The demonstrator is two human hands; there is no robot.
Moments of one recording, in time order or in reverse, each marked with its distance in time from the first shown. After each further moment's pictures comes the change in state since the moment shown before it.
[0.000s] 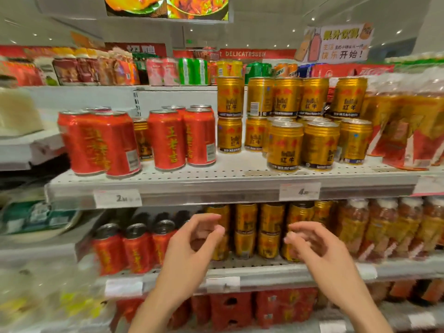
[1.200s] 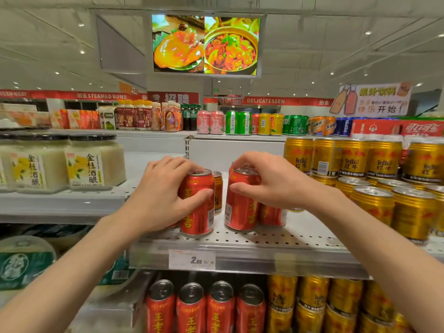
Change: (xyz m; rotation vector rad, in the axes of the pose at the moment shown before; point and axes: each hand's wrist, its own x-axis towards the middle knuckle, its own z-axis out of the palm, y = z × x) left_hand 0.149 0.069 -0.212 0.954 0.129 0.603; right_hand 0.144 -0.238 0.155 -0.836 -0.309 -0.791
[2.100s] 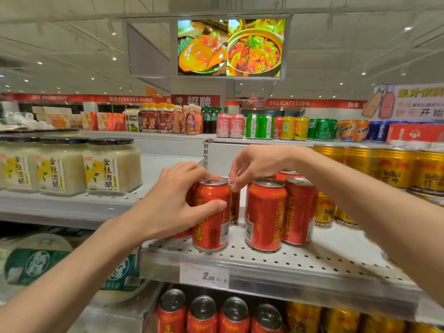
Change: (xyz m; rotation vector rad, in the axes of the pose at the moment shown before) left_hand 0.002 -0.005 -0.006 -0.175 -0.009 -0.023; right_hand 0.112 0.019 0.006 0.151 -0.480 -0.010
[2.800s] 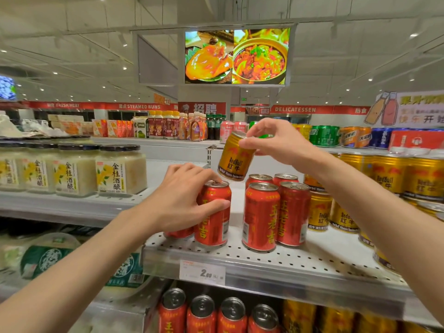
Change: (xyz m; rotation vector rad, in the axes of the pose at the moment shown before) left_hand 0.011 0.015 -0.004 0.251 -0.140 -0.037; right_hand -0.033 0.013 -0.016 0.547 0.608 -0.089
